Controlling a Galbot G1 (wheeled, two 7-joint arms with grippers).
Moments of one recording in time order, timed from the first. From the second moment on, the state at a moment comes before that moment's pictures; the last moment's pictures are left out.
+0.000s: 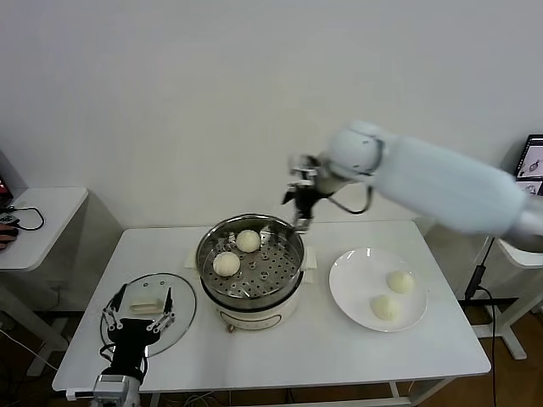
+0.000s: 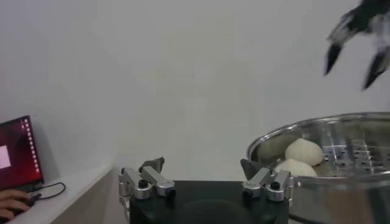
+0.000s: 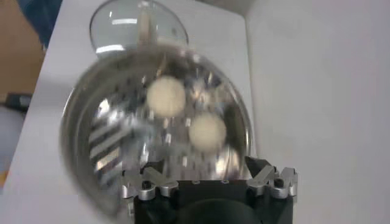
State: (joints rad) left arm 1.70 -1.36 -0.61 -2.26 0.08 0.12 -0.12; right arm 0.53 0.89 -1.05 1.44 0.41 -0.52 -0.98
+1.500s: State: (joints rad) left arm 1.72 -1.36 -0.64 -2.22 0.09 0.12 -0.12; right arm -0.15 0.57 -0.71 1.45 -0.13 -0.26 -1.02
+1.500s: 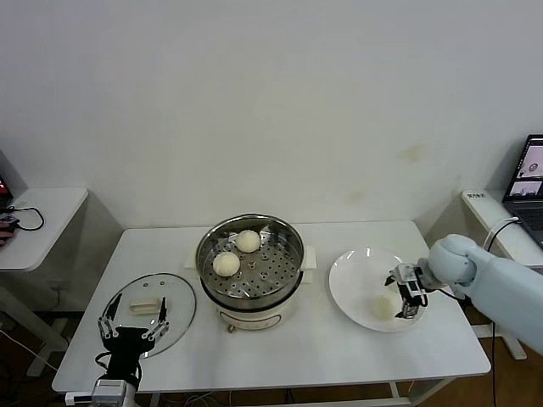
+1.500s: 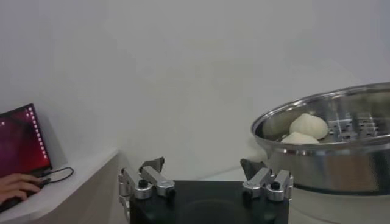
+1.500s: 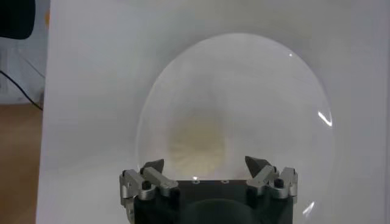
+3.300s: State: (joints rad) left arm 1.74 -1.36 -0.63 -2.25 0.09 0.12 -0.12; right arm 0.04 0.60 -0.67 1.42 -0.06 -0.31 -1.09
